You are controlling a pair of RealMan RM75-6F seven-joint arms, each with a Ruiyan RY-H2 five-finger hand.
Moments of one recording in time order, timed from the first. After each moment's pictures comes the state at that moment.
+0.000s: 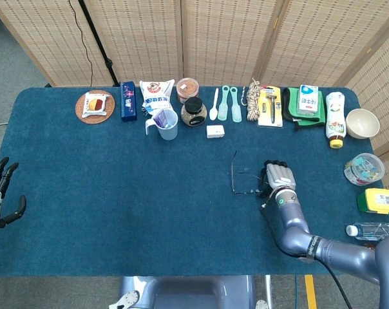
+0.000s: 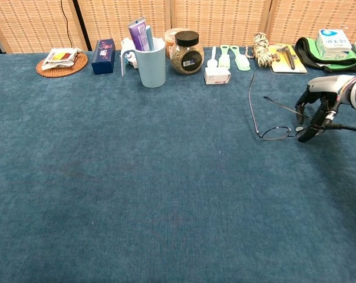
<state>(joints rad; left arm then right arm) -0.15 -1.05 -0.09 -1.65 1.45 1.46 0.09 0.91 -1.48 0.15 -1.42 -0.23 0.87 -0.50</state>
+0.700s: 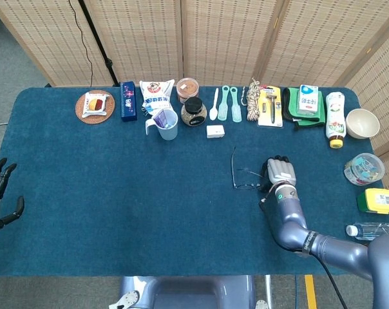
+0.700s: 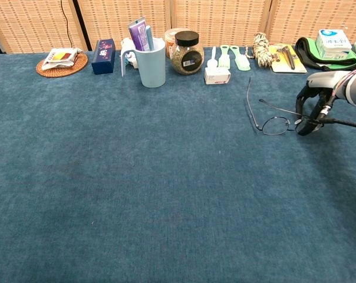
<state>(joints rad) -0.14 -1.05 -0.08 -1.65 1.44 1.45 0.09 0.92 -1.51 0.16 -1.34 -0.21 0.88 -0.56</state>
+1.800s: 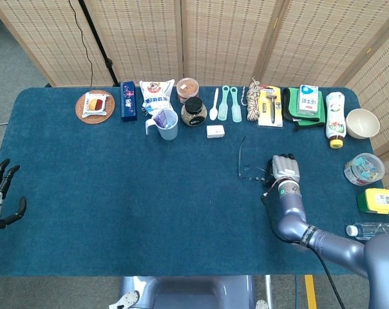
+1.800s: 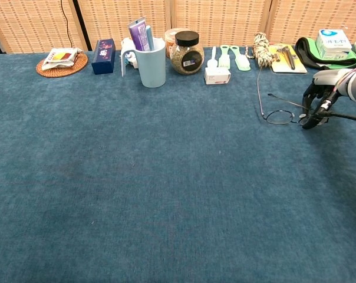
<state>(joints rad) -0.15 -1.05 -0.08 -1.65 1.44 1.44 0.09 0.92 -1.54 0.20 -1.26 -0.12 0.84 -0.65</state>
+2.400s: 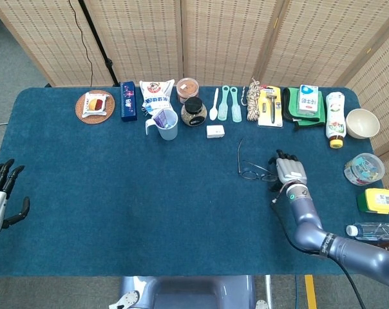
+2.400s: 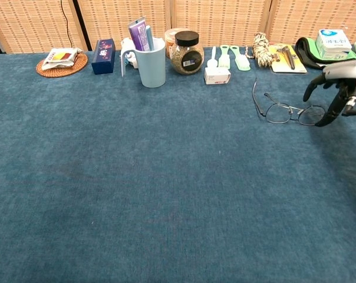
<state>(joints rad) -0.15 -1.05 -0.08 -1.66 1.44 1.44 0.10 0.86 -1.37 0.20 -1.46 -0.31 0.80 -0.56</state>
